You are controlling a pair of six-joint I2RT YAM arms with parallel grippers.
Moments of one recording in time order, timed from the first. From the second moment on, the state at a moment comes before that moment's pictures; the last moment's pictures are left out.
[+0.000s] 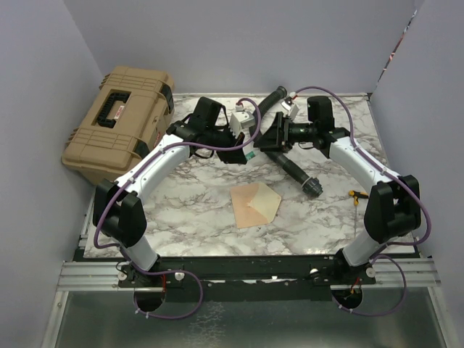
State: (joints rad) left arm -0.52 1.65 1.48 -0.62 0.71 0.24; right arm 0.29 1.63 1.27 -0.20 -0.95 0.63
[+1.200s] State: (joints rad) left arm -0.52 1.66 1.51 -0.65 0.74 0.24; right arm 0.33 1.65 1.25 -0.11 -1.01 0.68
